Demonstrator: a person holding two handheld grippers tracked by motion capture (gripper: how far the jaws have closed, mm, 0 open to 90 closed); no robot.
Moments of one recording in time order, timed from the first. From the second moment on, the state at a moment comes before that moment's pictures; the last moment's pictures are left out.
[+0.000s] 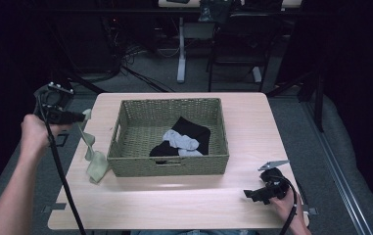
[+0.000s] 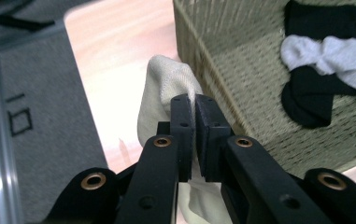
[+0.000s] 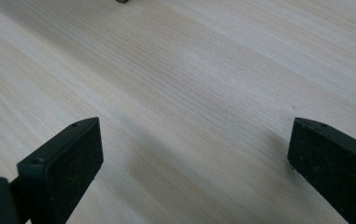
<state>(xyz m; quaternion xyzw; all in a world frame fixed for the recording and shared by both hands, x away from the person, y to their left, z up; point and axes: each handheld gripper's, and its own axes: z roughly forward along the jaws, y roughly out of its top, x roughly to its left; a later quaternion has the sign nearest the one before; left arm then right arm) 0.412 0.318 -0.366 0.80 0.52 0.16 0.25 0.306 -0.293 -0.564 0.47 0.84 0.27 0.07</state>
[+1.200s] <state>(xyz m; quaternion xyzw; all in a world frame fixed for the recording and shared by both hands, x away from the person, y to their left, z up) 0.427 0.336 -0.534 0.77 0.59 0.06 0.22 0.306 -0.293 -0.564 0.47 0.83 0.27 0.07</state>
